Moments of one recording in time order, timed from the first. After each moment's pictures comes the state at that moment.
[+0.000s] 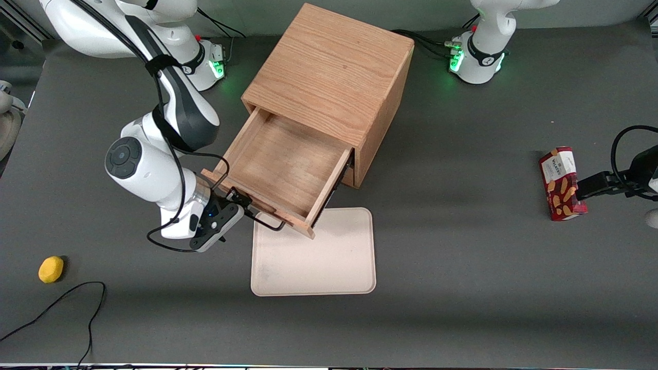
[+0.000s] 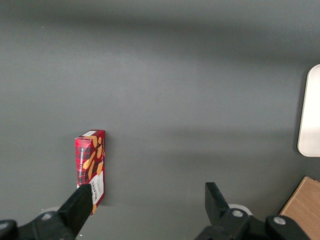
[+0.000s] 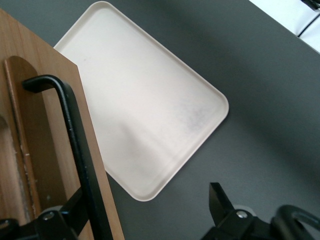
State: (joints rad) arm 0.05 0.42 0.33 -1.65 0.04 2.24 -0.39
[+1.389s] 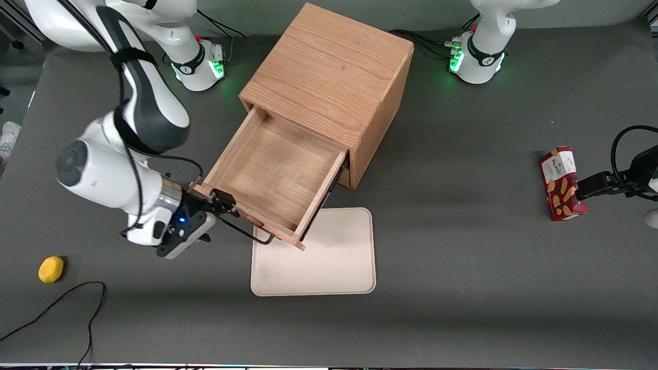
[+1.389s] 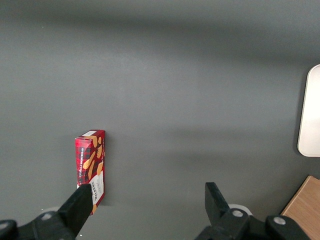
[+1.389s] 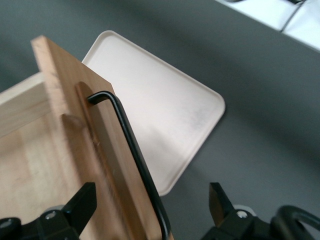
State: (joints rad) arm 0.01 0.34 0.28 -1.57 0.20 2.07 -0.39
